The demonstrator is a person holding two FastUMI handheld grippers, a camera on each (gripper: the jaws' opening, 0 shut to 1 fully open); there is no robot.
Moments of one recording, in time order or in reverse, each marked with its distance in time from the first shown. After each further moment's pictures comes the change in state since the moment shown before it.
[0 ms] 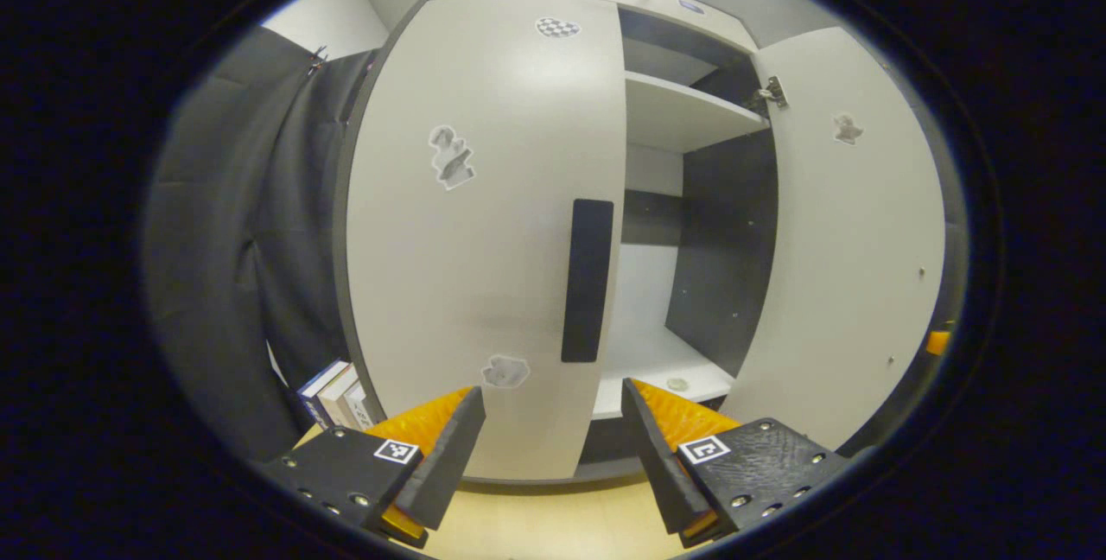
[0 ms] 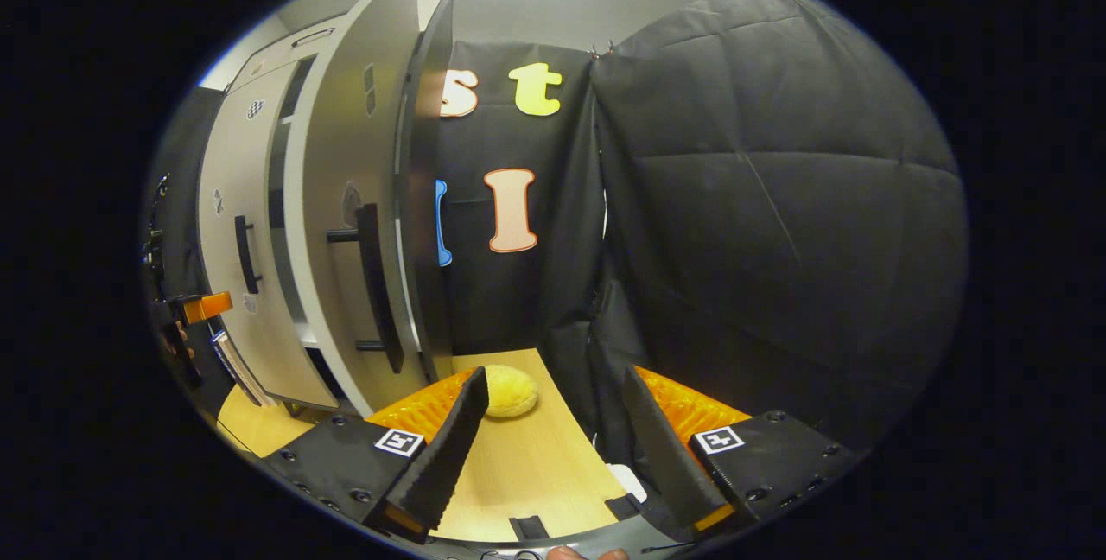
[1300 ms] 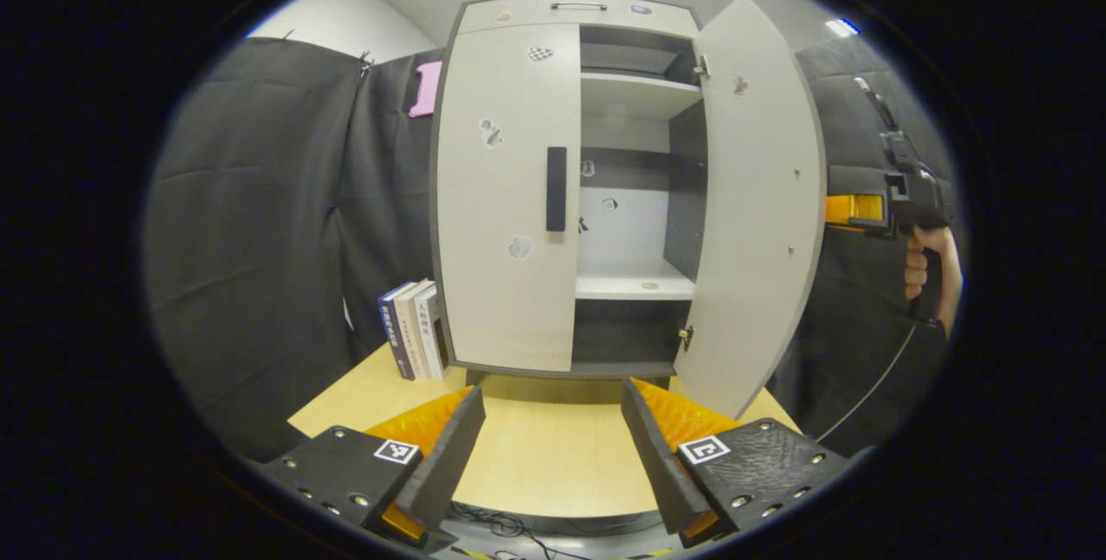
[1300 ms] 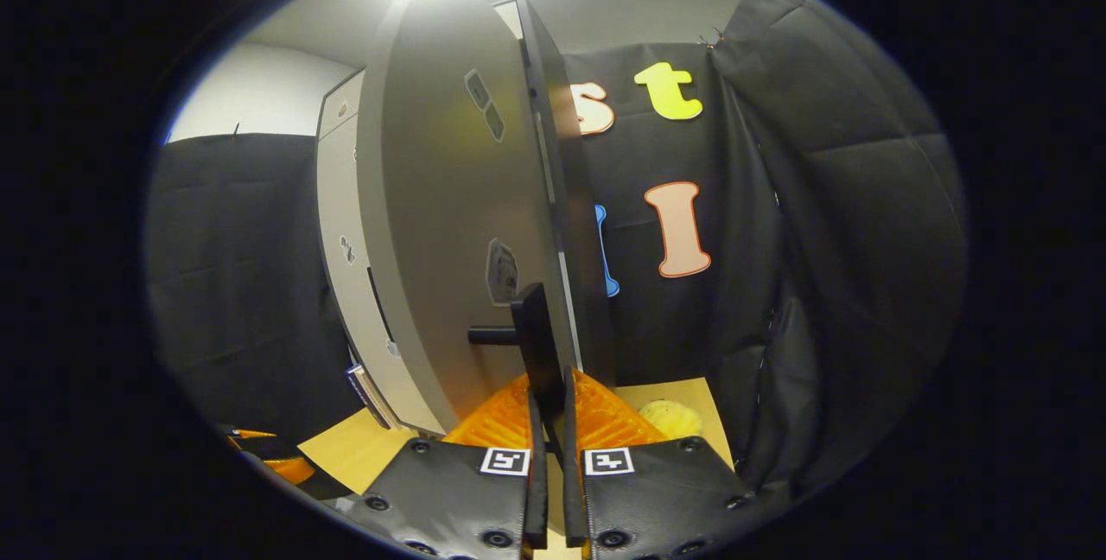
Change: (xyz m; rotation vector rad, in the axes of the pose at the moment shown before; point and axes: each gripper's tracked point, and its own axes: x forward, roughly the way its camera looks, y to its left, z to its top) left arm -0.256 -0.081 -0.117 0.011 0.118 0.201; right arm 0.034 0.140 0.045 0.068 -0.045 0.585
